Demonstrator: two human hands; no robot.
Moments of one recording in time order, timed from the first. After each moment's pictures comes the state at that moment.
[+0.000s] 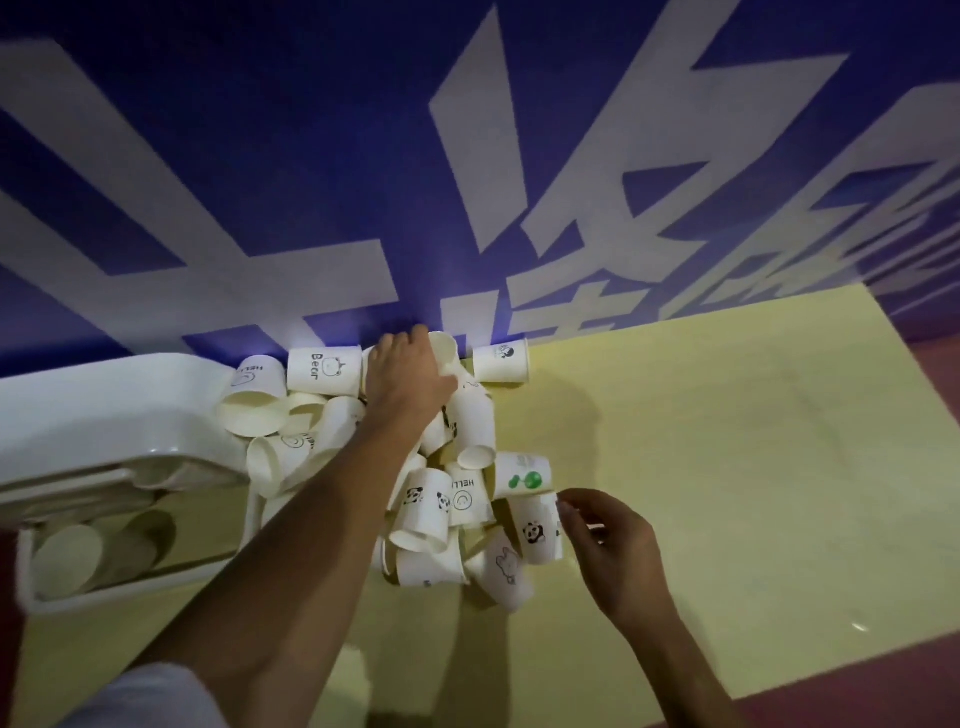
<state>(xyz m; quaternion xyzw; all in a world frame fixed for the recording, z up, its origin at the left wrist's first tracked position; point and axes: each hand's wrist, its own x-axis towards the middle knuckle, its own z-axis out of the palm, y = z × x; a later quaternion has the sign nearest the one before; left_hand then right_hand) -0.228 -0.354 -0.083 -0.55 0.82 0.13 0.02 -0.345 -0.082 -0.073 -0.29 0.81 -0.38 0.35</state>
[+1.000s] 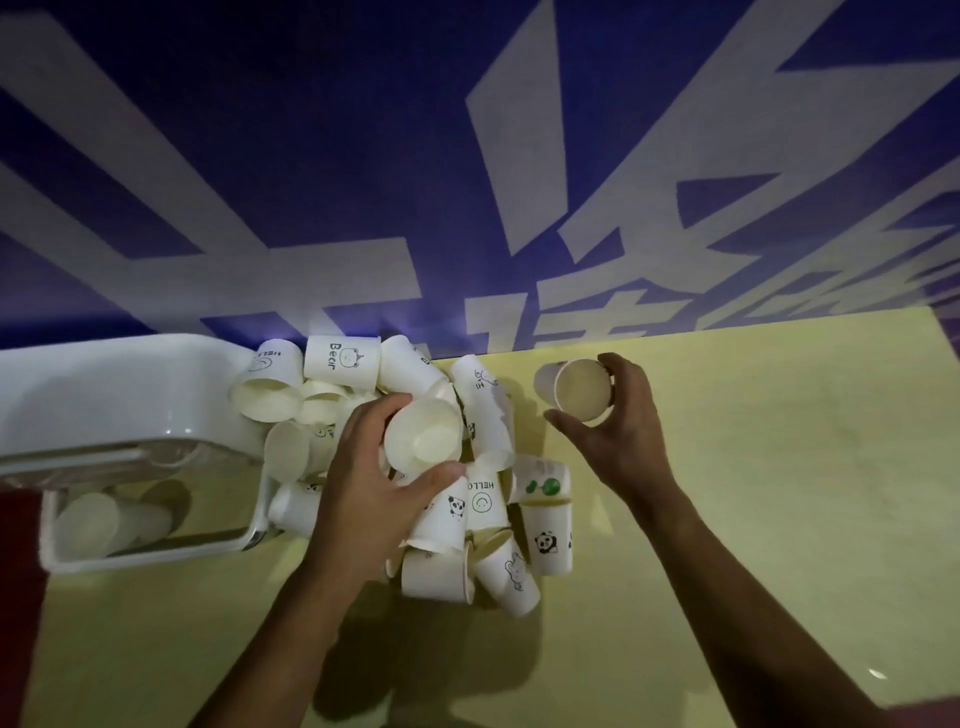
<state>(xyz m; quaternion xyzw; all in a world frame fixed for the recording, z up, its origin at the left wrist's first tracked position) -0.141 -0.250 -0.029 -0.56 0.67 0.43 -0.24 -0.416 -0.200 -0.090 -0.50 0.78 -0.35 0.17</state>
